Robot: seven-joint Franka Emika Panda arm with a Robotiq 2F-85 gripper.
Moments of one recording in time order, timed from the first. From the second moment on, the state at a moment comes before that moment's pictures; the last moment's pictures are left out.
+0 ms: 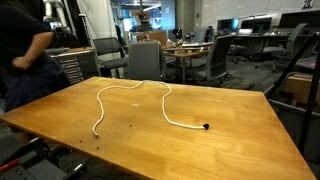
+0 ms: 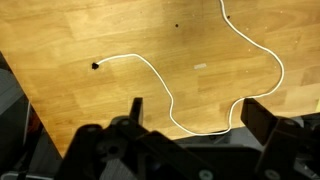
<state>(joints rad) -0.07 -0.41 -0.27 -2.15 -0.01 1.83 -0.26</state>
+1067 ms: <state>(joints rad) -0.07 -0.41 -0.27 -2.16 -0.01 1.83 -0.26</state>
